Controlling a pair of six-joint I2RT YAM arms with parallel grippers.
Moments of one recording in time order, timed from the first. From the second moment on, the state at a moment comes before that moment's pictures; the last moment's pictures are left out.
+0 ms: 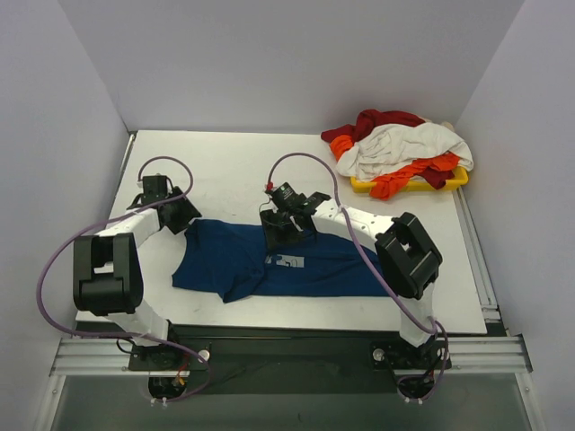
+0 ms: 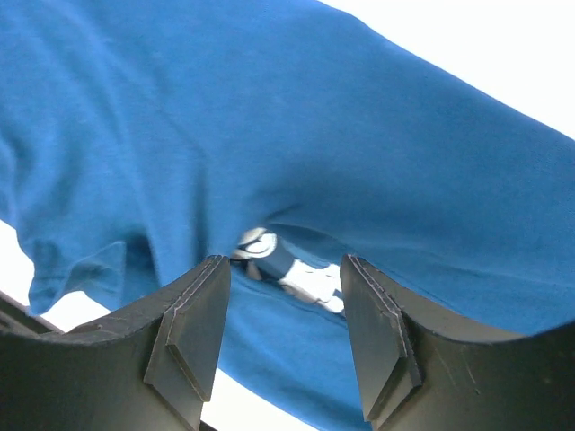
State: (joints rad) left arm 0.06 1.62 0.92 -0.22 0.12 -0.67; right arm 0.80 1.94 1.40 -0.51 -0.09 0.44
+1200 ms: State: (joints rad) left arm 0.10 1.75 0.95 -0.12 0.21 -0.72; right arm 0.54 1.85 1.20 -0.49 0.05 0.45
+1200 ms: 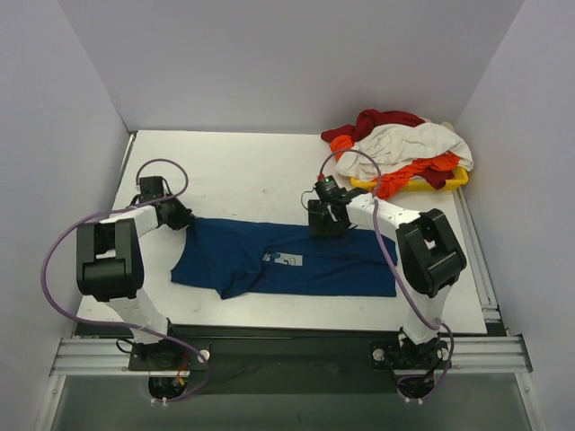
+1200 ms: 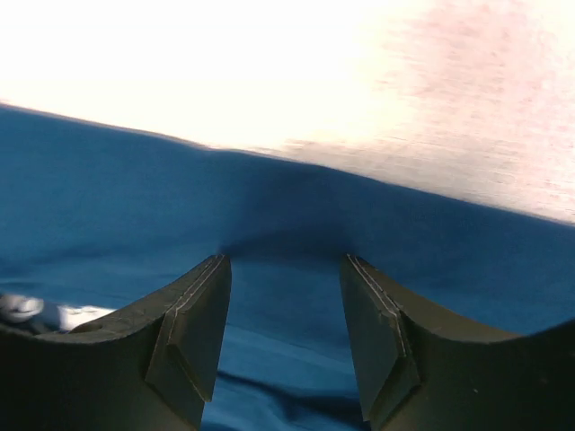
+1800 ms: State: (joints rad) left arm 0.16 1.82 1.04 -0.12 0.29 -0.68; right arm 0.52 1.87 1.18 -0.47 0.07 0.47
